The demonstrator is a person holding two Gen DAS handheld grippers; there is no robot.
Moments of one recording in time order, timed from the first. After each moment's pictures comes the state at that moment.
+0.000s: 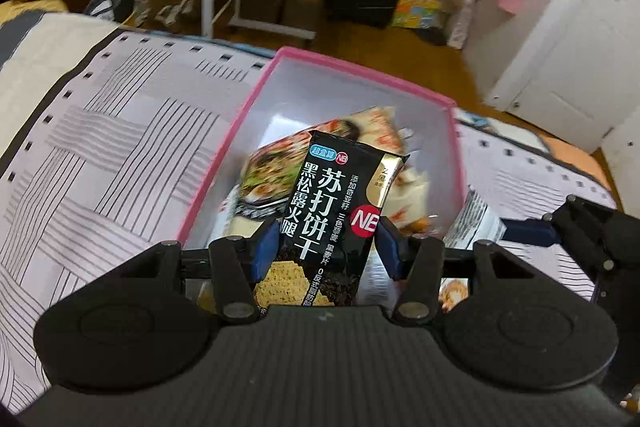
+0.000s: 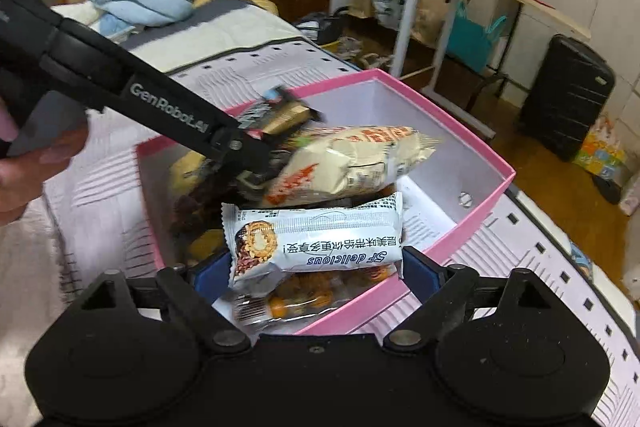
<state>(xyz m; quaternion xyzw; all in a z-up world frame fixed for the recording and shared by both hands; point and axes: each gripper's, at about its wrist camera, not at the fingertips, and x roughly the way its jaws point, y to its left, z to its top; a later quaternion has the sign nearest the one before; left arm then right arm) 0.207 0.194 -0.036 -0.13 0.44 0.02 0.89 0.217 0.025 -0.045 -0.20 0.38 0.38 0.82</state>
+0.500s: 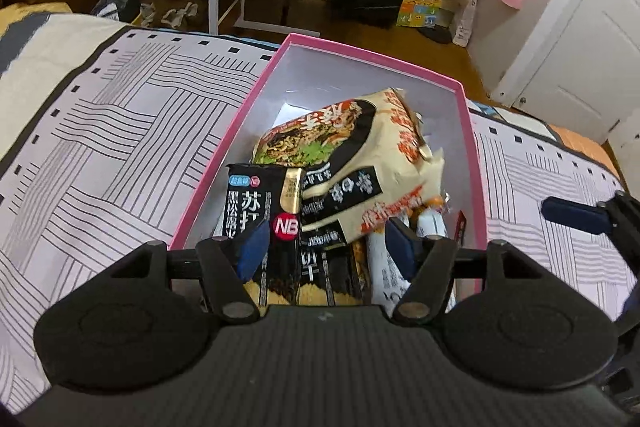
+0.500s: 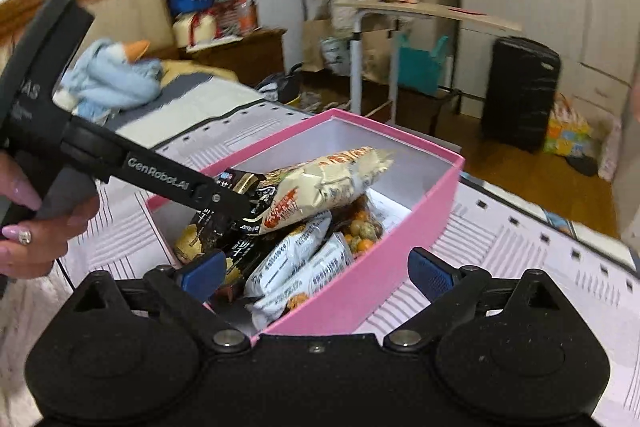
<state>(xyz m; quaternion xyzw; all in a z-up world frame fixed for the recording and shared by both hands) 0.183 0.188 -0.045 -0.11 0.44 0.01 0.89 0.176 -0.024 -0.026 -0.08 0.34 0.34 0.88</state>
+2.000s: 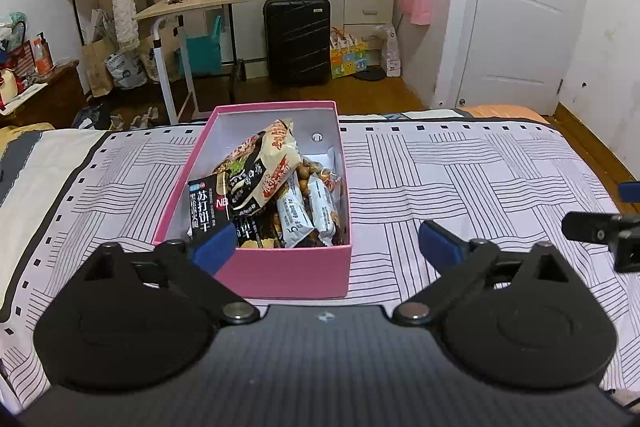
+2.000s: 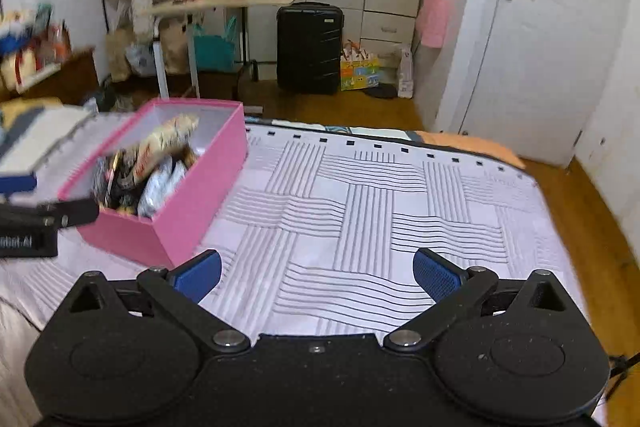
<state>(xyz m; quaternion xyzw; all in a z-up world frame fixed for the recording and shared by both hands) 0.030 0.100 0.024 0.01 0.33 -0.06 0.94 0.031 -0.104 0.027 -0.05 0.38 0.03 0.92</state>
